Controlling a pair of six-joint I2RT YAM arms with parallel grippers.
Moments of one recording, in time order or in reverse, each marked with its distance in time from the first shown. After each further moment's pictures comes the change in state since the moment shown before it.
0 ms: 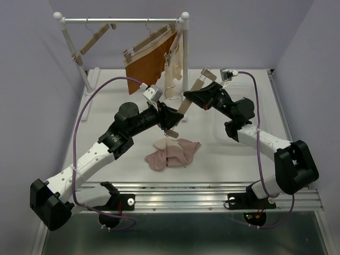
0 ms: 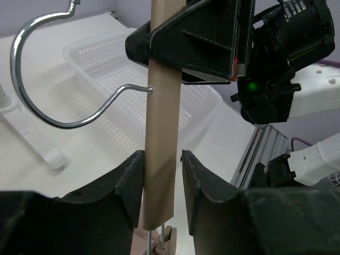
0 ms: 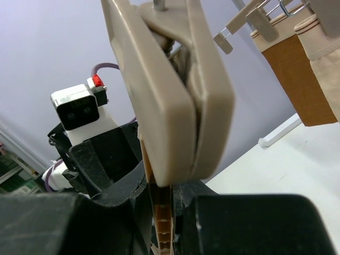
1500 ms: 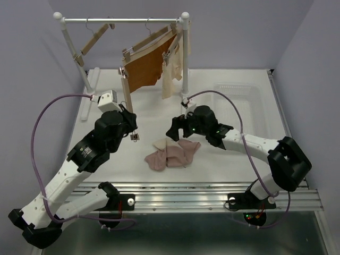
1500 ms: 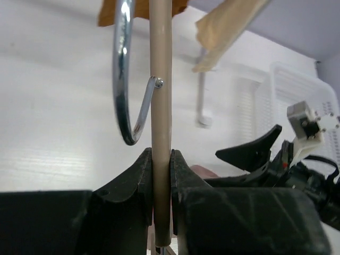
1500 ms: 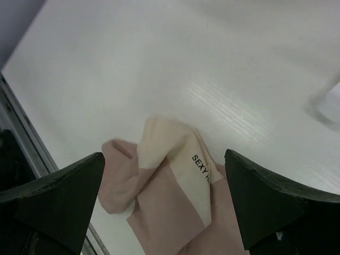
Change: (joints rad) left arm 0.000 -0.252 0.124 -0.679 -0.802 -0.254; right arm 0.254 0.012 0.027 -0.966 0.344 -0.772
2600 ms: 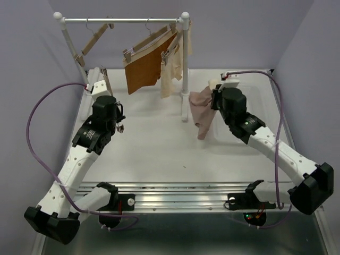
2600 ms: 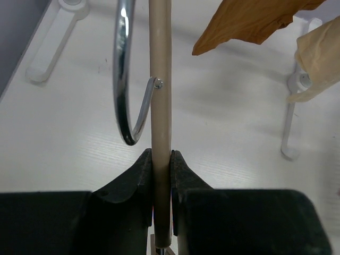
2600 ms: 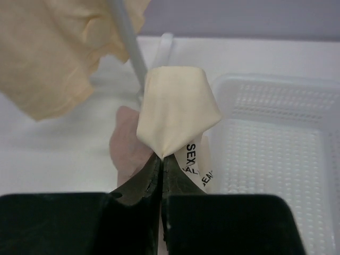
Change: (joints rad) left arm 0.330 0.142 0.043 -0.062 0.011 0.164; right arm -0.063 -0.202 0.171 -0.287 0.705 -0.177
